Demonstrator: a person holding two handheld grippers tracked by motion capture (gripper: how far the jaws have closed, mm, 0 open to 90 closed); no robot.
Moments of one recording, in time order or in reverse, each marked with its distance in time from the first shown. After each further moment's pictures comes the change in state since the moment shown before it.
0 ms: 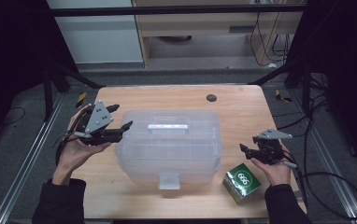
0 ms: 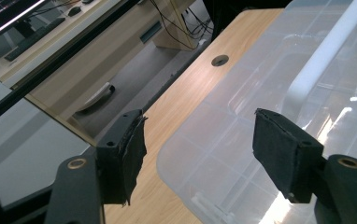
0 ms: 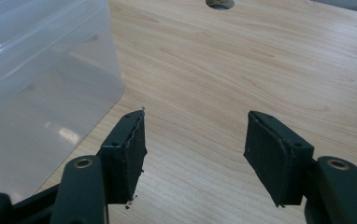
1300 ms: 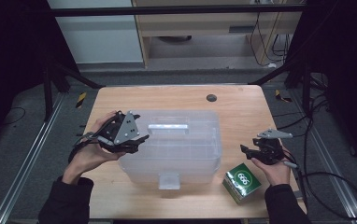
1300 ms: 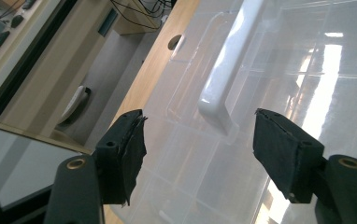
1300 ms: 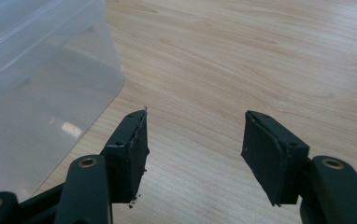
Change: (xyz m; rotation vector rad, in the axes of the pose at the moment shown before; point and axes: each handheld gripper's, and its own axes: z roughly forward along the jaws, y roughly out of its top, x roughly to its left) left arm -0.039 0.024 0.020 0.114 -0.132 0.217; right arm -0.002 -0.001 0.001 0.037 0.010 0.031
